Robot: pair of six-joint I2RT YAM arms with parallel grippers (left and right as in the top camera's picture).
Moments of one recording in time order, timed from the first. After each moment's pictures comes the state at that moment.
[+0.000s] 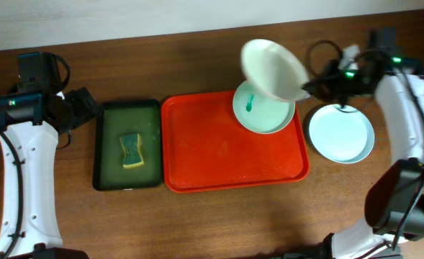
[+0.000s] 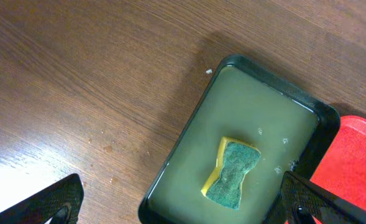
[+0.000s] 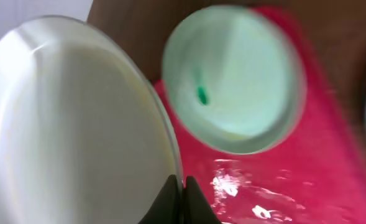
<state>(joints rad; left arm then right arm) 0.09 1.61 1.62 -1.14 -0.17 -0.36 -0.31 1.77 1.54 -1.02 -0.71 0.46</state>
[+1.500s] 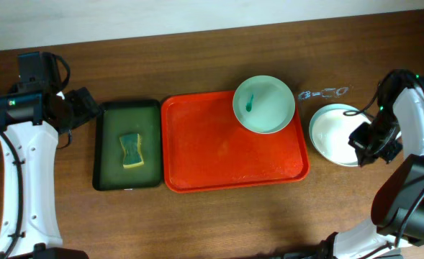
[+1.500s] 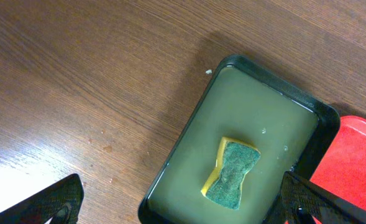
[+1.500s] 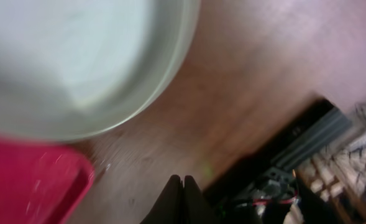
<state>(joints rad) 0.09 1.61 1.62 -1.14 -0.17 -0.36 -0.44 1.76 1.37 -1.47 0.11 0.57</state>
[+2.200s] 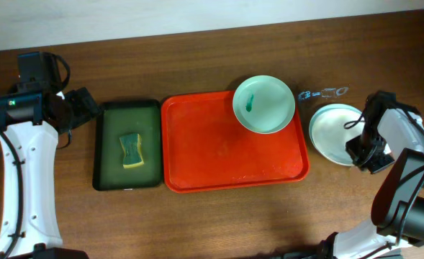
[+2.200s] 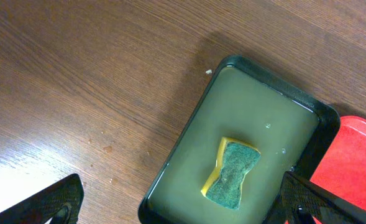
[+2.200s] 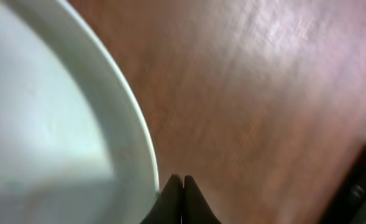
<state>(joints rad) 0.09 1.61 1.62 -1.14 -0.17 -0.36 -0.44 1.76 1.10 -1.01 0.26 0.81</state>
